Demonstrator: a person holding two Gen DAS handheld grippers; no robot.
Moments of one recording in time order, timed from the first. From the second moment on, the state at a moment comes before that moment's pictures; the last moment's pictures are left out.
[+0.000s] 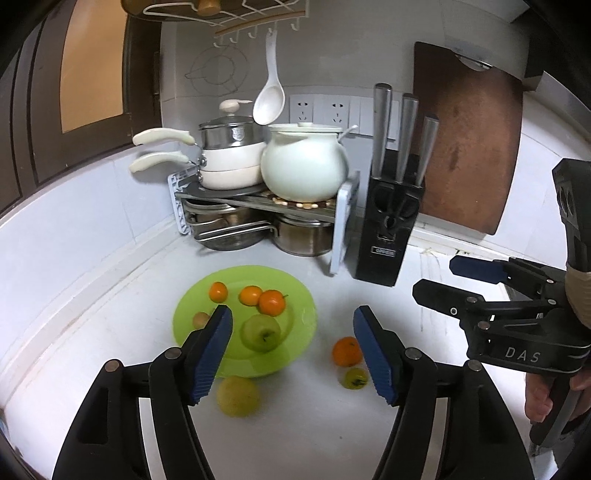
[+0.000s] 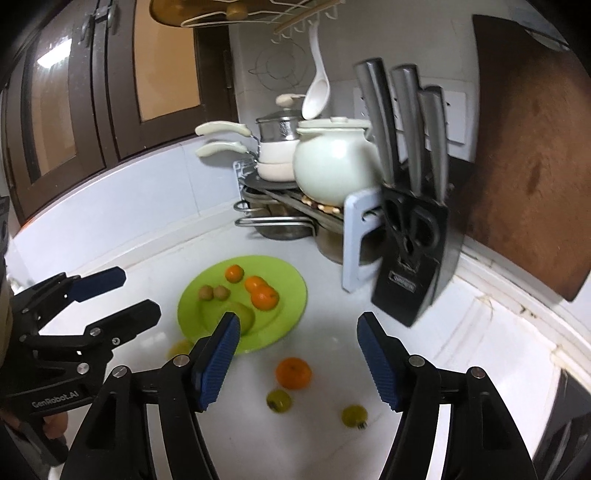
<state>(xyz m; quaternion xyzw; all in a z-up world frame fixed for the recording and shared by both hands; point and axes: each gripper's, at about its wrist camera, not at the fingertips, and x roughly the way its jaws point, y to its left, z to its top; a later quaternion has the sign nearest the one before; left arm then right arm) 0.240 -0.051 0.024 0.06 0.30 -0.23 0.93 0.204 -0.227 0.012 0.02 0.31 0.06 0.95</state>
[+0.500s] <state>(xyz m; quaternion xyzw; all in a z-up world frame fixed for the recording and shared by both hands) 0.220 -0.086 -0.008 0.08 0.30 -0.24 0.92 0.185 -0.258 -0.017 0.01 0.35 0.06 0.94</state>
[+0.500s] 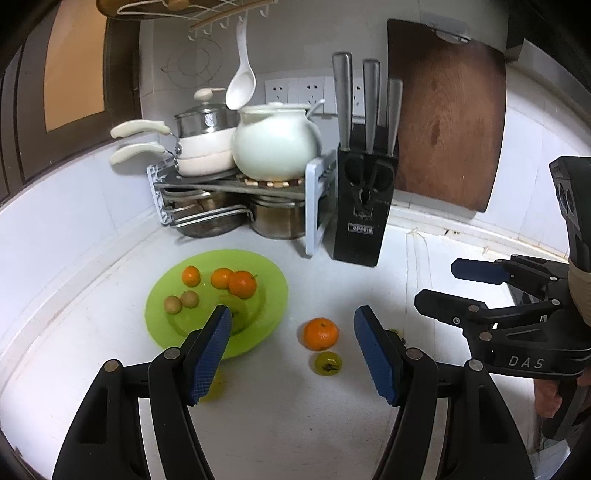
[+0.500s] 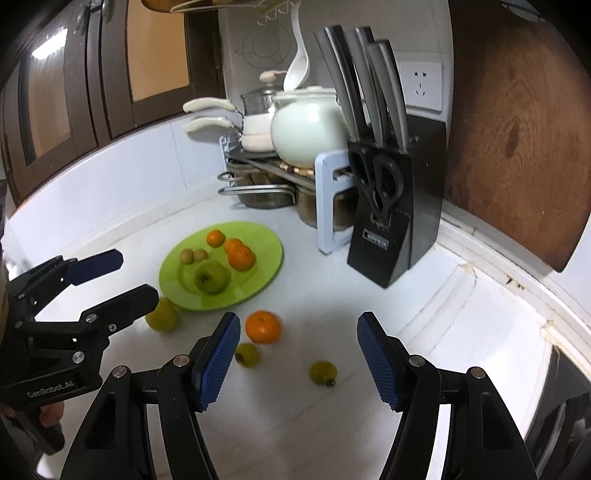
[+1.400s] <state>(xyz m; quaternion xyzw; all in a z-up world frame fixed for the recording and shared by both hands) 0.259 -0.131 -0.105 0.10 0.43 -0.26 0.86 0.216 -0.282 -0.104 0.04 0.44 0.08 0.89</state>
